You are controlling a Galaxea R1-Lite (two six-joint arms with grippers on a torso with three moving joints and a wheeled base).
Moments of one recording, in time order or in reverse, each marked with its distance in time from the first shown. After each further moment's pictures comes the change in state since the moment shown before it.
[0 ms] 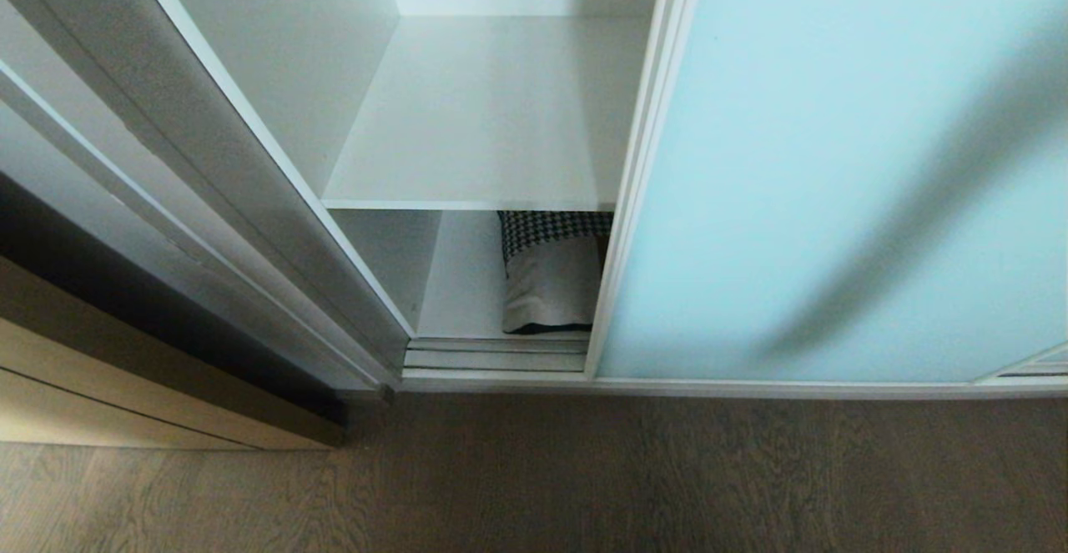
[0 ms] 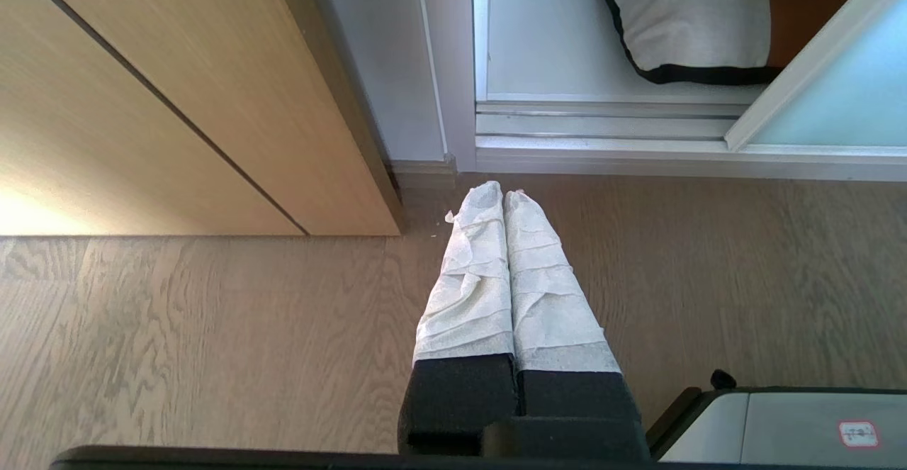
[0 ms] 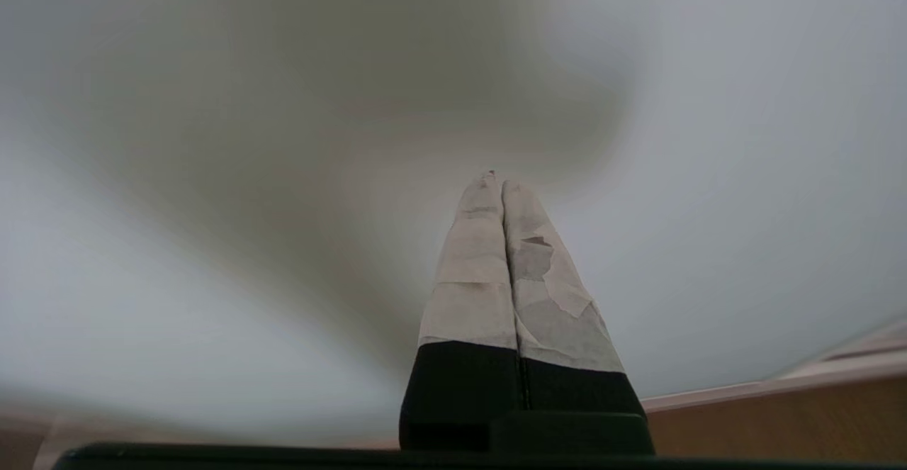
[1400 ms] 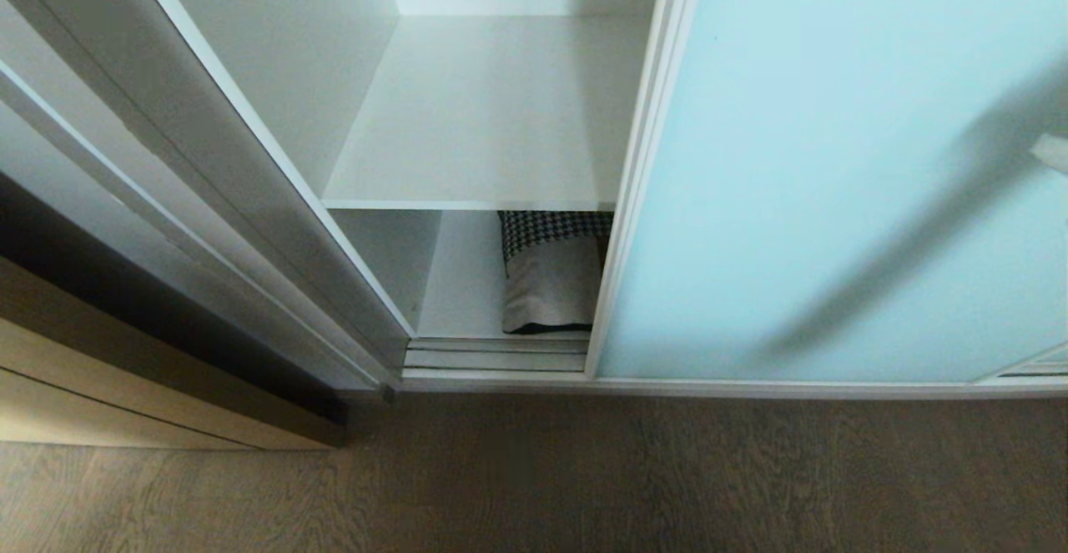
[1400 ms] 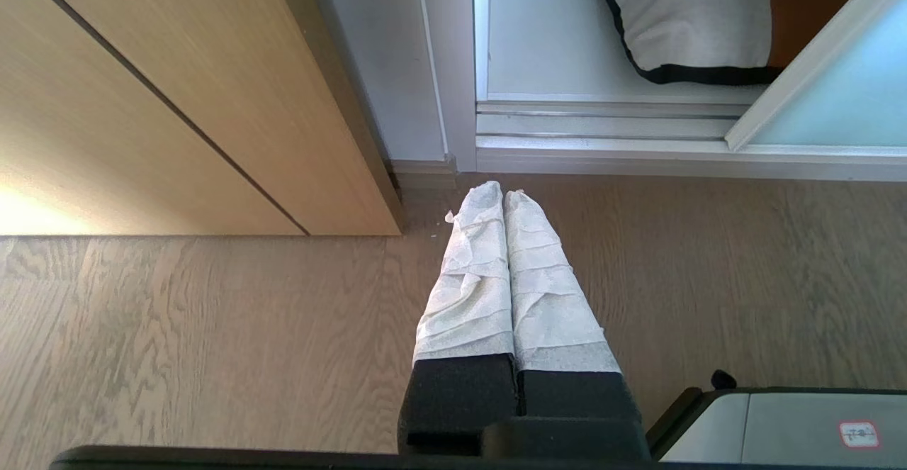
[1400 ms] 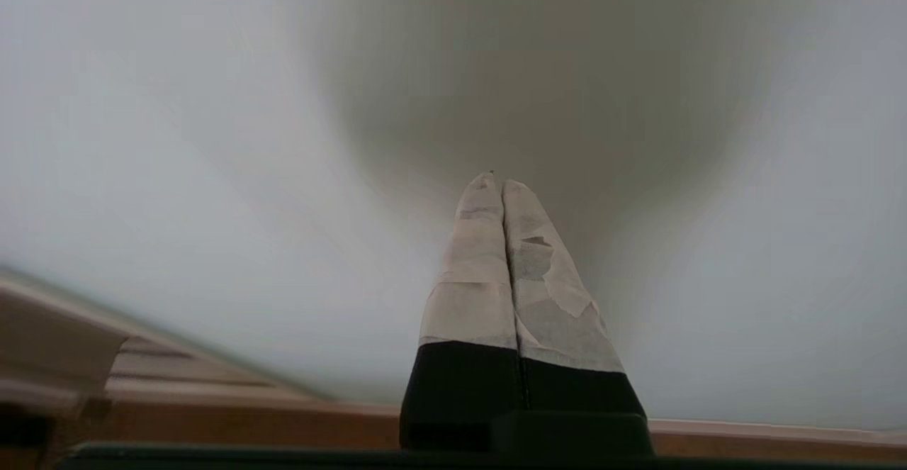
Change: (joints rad) left arm 0.000 0.000 0.000 0.000 0.000 0.000; right arm 0.287 0.123 0.071 -0.153 -0.100 -0.079
